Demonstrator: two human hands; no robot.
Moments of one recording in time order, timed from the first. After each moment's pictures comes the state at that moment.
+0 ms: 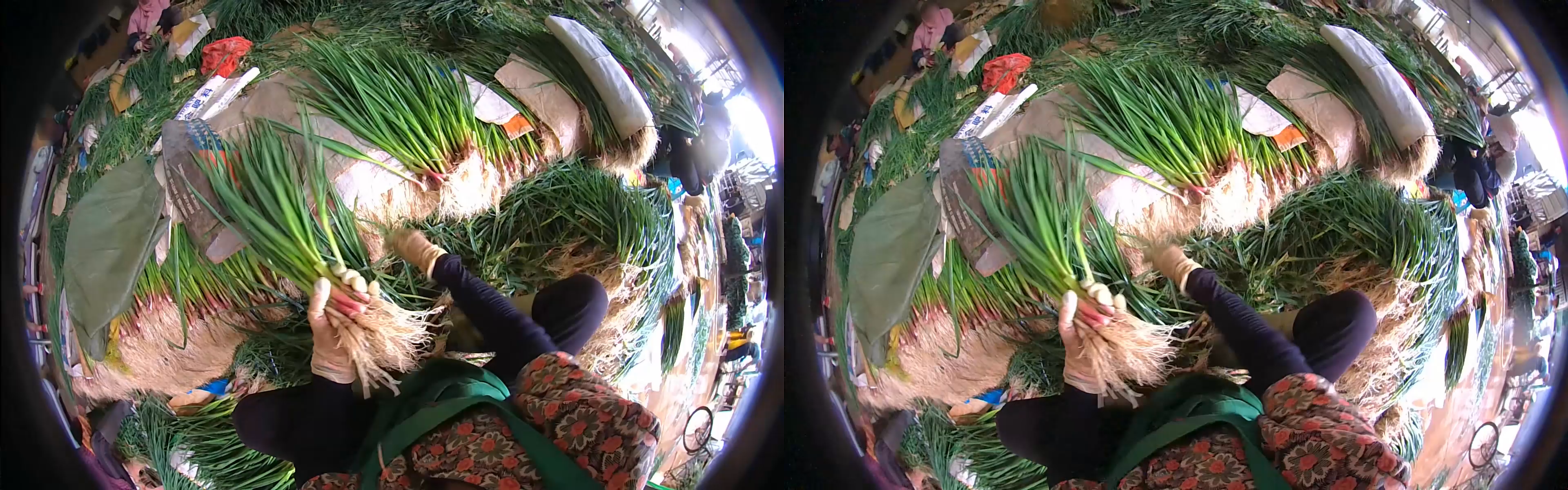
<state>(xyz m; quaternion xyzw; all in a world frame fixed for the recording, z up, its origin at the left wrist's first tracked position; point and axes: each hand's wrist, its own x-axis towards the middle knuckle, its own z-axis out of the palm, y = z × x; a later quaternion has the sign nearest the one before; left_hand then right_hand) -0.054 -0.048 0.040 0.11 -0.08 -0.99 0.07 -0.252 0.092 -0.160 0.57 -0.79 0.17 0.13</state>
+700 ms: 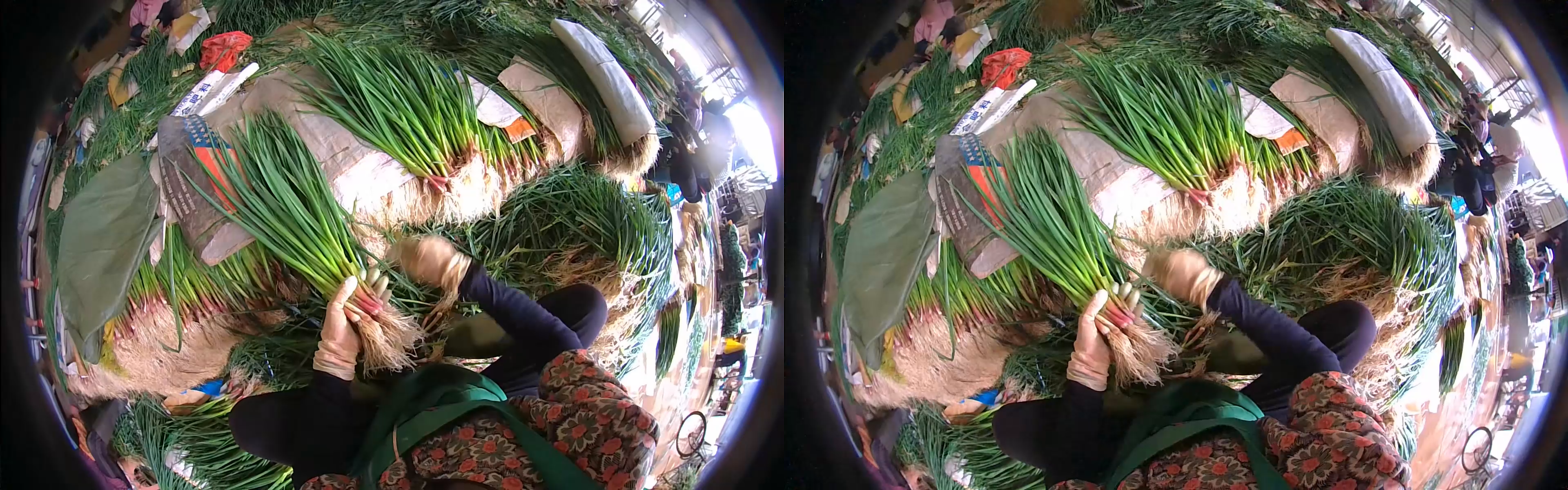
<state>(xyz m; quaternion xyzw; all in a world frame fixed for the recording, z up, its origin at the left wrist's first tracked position) -0.069 -0.043 0.001 0.27 -0.17 -0.95 0.00 -0.230 0.121 -0.032 0.56 -0.82 0.09 -0.04</state>
